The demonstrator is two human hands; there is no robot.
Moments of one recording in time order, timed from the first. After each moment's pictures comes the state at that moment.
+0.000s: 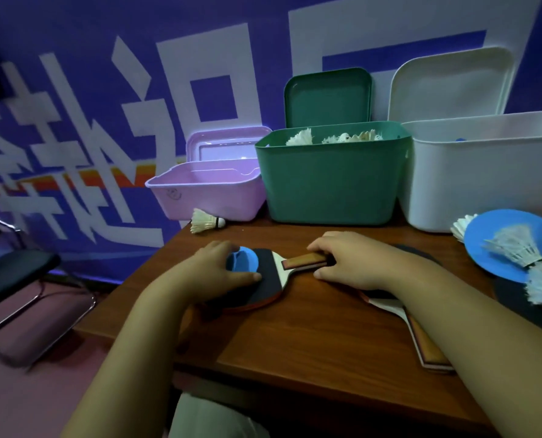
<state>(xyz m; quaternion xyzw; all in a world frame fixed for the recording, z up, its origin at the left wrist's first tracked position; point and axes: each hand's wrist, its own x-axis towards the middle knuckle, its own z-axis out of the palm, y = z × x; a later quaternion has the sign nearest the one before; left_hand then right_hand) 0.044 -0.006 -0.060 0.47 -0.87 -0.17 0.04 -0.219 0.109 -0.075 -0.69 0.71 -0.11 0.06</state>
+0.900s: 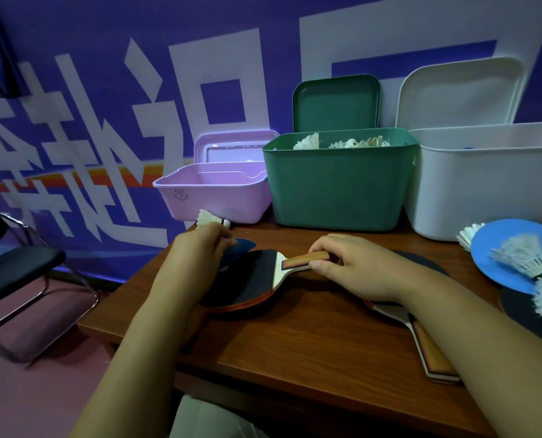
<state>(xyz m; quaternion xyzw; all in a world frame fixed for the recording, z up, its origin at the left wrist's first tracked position) 0.055 0.003 -0.056 0.46 -0.84 -0.06 0.27 -0.218 0.124 -0.078 -0.72 0.65 -0.22 0.09</state>
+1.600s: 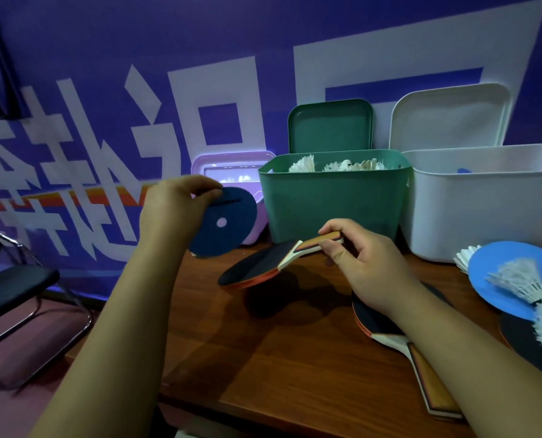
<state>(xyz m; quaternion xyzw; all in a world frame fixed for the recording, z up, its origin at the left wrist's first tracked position) 0.039 -0.057 0.018 0.41 -0.78 -0.04 0.47 -0.217 0.130 -0.065 -0.62 0.60 -0.50 0.03</state>
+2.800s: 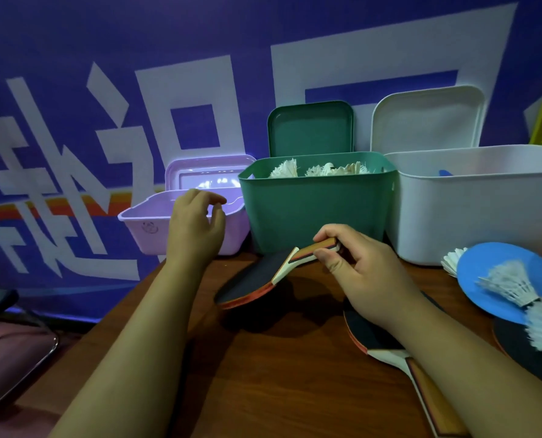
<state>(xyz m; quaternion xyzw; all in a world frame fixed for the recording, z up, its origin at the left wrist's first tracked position) -0.026 -0.118 -0.037 0.32 -0.80 0.00 0.51 -0.222 0.128 -0.067 -0.61 0.62 -0.50 -0.02</state>
